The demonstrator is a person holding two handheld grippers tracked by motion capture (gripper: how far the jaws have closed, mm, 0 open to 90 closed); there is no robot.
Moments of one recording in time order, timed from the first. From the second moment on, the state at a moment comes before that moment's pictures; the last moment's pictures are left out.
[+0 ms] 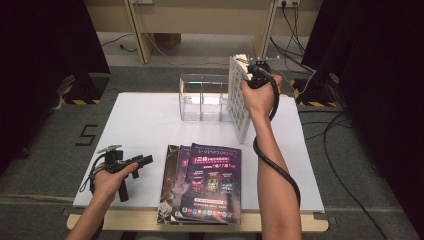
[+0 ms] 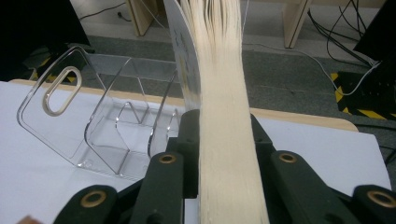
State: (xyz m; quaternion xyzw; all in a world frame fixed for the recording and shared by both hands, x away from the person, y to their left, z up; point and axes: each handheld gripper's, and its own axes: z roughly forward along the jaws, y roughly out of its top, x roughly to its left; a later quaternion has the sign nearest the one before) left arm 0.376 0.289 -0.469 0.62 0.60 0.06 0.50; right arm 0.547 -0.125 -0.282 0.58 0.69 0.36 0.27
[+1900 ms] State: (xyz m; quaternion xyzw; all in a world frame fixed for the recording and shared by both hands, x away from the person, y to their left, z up) left arm 0.376 0.292 -0.469 0.61 0.61 0.06 0.50; right arm 0.580 -0.119 -0.273 0.59 0.64 0.40 0.30
